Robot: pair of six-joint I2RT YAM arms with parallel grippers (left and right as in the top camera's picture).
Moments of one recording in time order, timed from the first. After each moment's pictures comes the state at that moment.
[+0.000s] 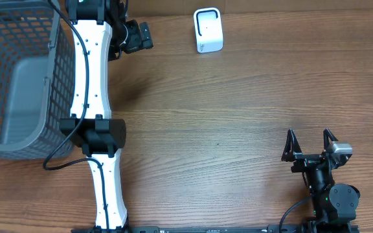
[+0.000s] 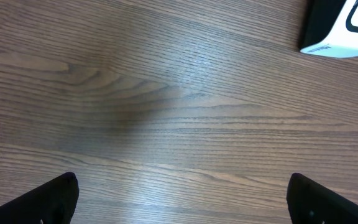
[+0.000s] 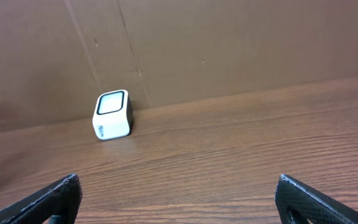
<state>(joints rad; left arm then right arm) -0.06 2.41 2.80 -1.69 0.09 -0.34 0.01 0.01 0.02 -0.03 -0.06 0.20</state>
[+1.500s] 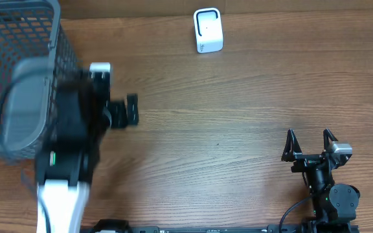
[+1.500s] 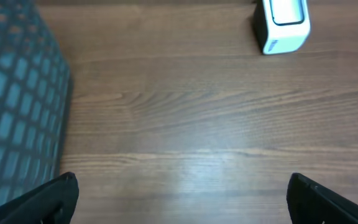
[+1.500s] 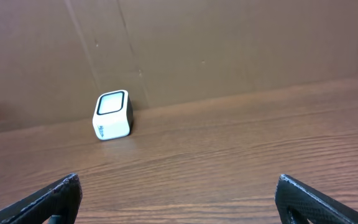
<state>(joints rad) -0.06 1.02 1.12 -0.79 0.00 -0.05 0.01 0.01 0.02 -0.04 -0.06 0.20</state>
